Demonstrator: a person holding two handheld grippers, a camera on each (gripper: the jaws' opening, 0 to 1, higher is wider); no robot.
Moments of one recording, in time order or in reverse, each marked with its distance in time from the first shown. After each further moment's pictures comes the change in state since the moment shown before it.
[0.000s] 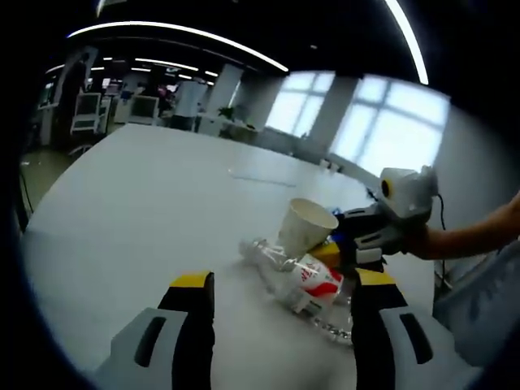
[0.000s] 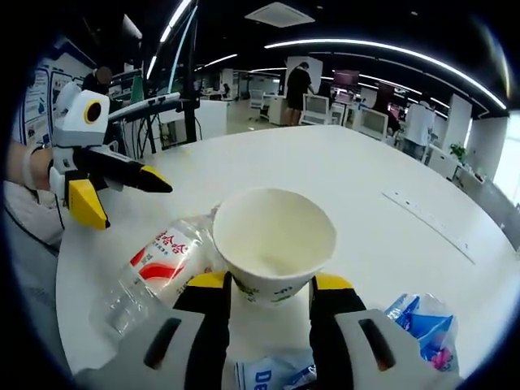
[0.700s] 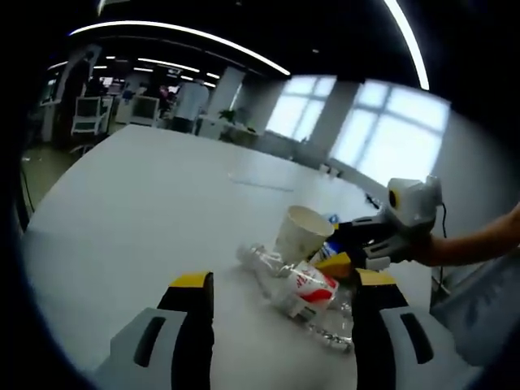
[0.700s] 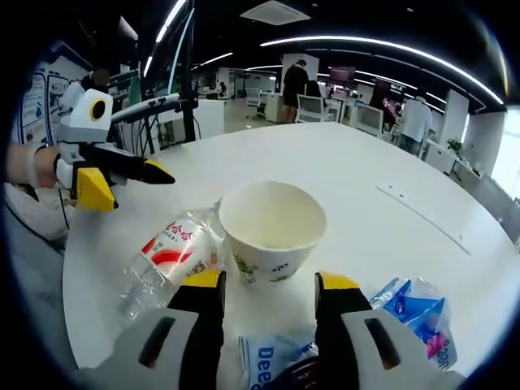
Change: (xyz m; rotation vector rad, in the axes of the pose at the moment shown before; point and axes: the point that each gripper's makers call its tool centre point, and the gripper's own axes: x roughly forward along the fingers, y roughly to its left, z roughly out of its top) left arm -0.006 -0.004 0.011 -0.015 -0.026 -0.005; right arm -0.025 0.002 -0.006 0.026 0.009 -0.010
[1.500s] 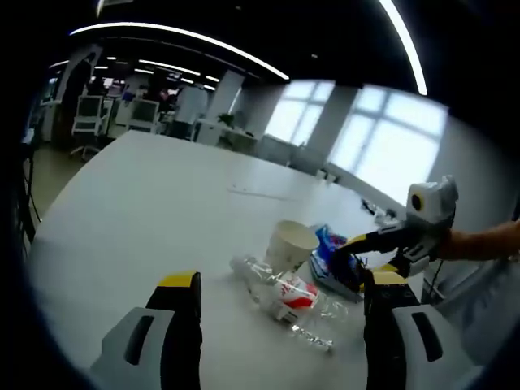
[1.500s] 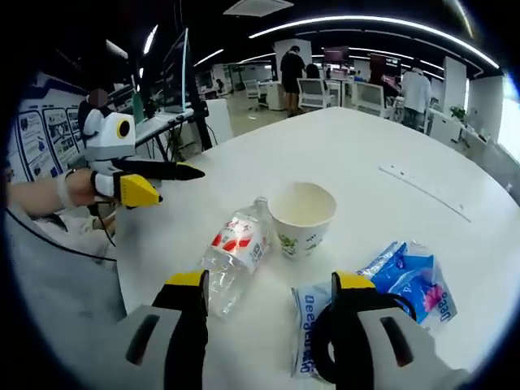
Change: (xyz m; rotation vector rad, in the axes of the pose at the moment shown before) left arm -0.022 -0.014 0.017 -0.010 -0.012 -0.013; right arm -0.064 0.046 0.010 0.154 0.079 0.119
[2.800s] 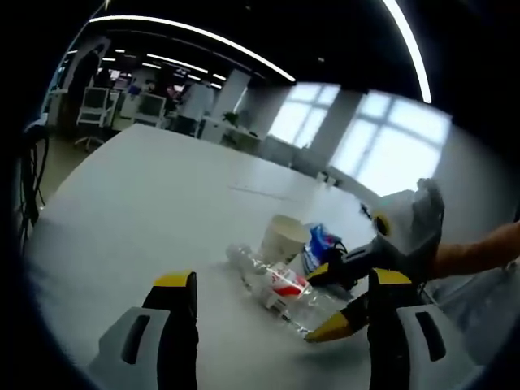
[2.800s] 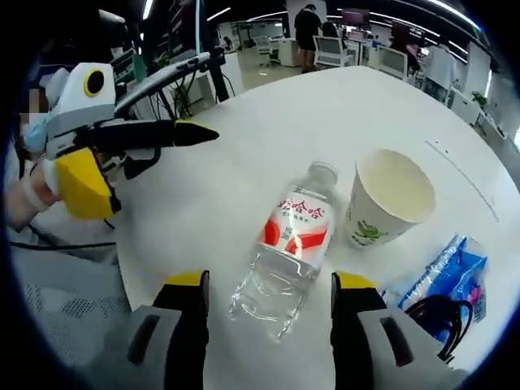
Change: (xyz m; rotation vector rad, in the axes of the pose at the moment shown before) left arm -0.014 -0.007 -0.008 -0.051 -0.011 0.009; right arm 0.066 0.044 -0.029 -0.059 0.281 -0.013
